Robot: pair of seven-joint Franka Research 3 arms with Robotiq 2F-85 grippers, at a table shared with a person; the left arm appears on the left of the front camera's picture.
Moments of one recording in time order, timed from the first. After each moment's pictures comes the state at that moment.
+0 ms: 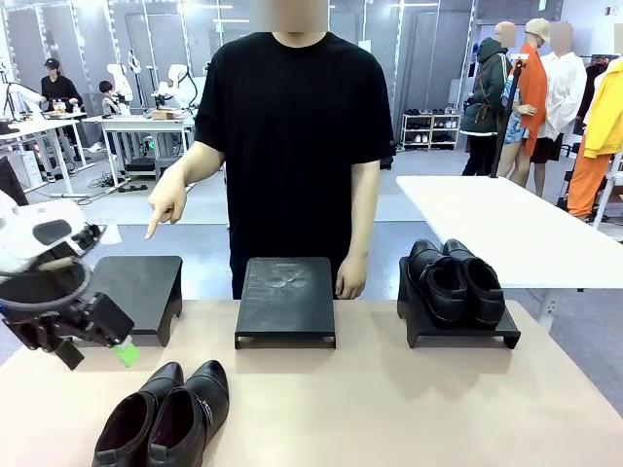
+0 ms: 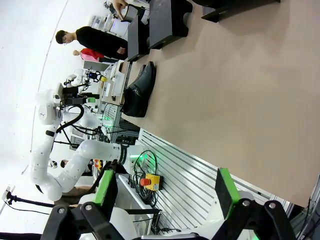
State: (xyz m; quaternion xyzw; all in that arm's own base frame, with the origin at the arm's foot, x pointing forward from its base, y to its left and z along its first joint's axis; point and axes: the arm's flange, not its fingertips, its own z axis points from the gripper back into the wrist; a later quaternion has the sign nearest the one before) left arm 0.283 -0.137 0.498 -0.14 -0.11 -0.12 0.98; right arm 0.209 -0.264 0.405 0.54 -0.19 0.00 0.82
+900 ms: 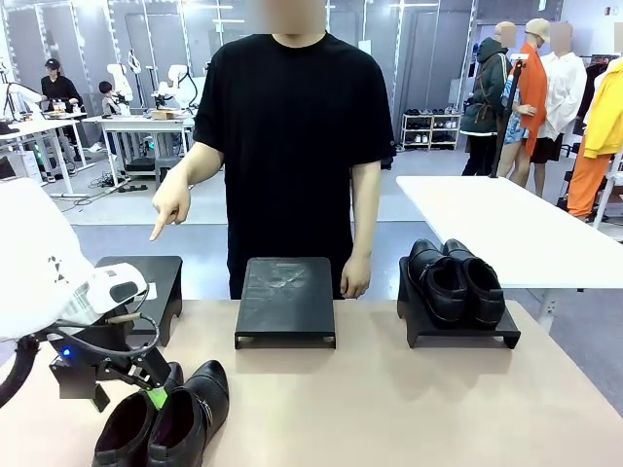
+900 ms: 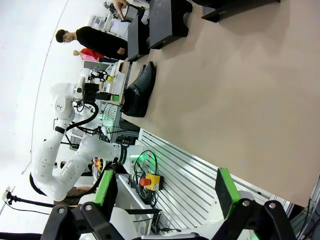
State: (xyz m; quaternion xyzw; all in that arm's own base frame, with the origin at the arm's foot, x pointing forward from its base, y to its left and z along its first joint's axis) left arm 0.319 -0.163 0.408 -0.10 -0.06 -0.07 0.99; right arm 0.209 -0.264 0.405 0.54 -0.19 0.00 0.82
